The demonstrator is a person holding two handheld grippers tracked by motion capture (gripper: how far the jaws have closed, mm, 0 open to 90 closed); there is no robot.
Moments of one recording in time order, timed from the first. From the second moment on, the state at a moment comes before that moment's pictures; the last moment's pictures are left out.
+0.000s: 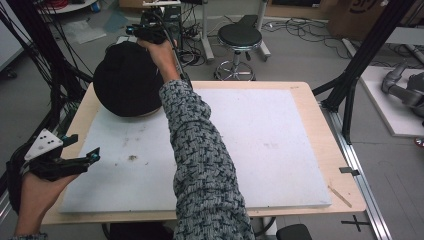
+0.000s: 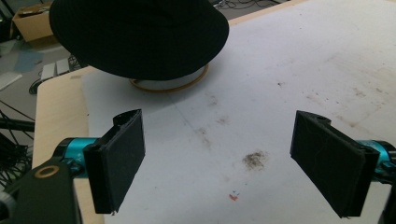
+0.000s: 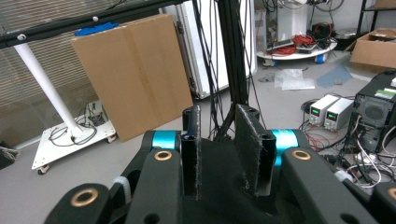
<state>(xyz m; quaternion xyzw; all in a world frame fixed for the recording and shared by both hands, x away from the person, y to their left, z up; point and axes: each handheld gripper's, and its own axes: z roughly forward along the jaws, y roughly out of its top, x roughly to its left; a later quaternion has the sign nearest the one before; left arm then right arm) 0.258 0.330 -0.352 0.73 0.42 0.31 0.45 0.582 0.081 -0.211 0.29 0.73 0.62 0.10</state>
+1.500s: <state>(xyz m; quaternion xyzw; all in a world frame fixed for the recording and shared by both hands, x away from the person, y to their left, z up) 0.332 0.291 -0.357 0.75 0.39 0.28 0.46 0.509 -0.254 -0.218 0.40 0.68 0.58 0.20</state>
